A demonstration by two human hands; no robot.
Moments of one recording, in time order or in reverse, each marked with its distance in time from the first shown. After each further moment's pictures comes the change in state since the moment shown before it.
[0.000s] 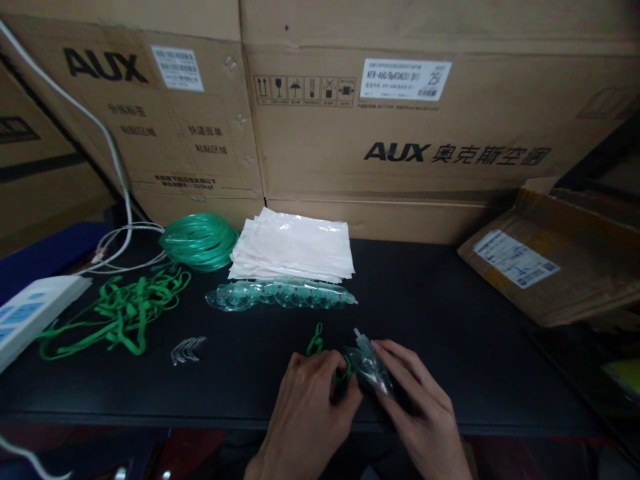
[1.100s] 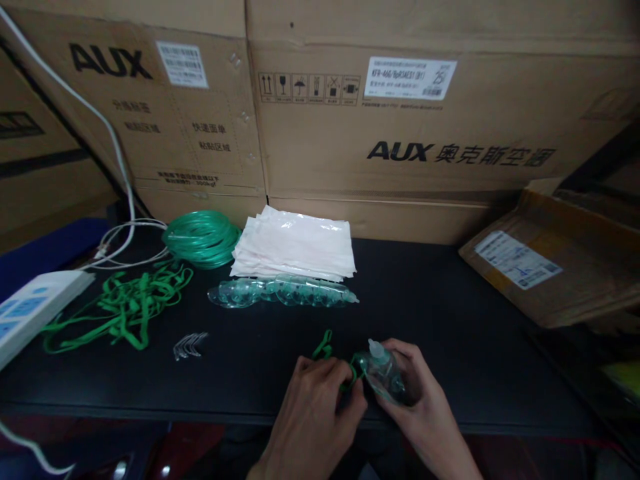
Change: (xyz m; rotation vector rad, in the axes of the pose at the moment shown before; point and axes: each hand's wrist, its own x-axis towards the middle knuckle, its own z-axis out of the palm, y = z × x) left_hand -0.008 0.001 0.008 -0.026 -0.024 0.077; right_hand 0.008 -0.004 0.000 0.327 -0.074 0.405
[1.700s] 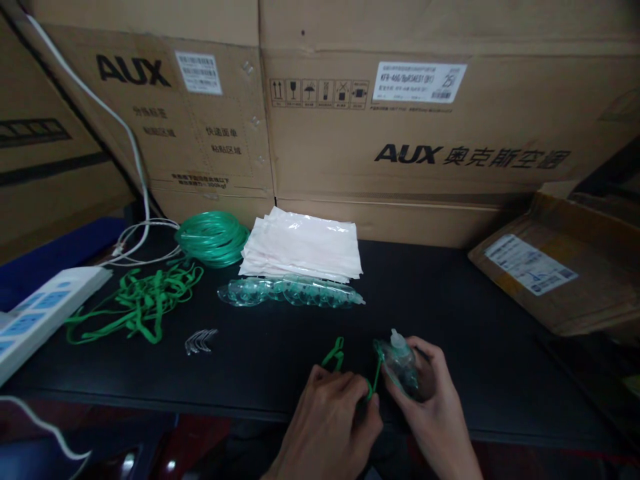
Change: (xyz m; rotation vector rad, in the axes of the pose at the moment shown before) left_hand -0.008 0.003 0.002 0.005 -0.022 0.124; right_hand -0.001 0.011 0.004 -0.009 0.219 0.002
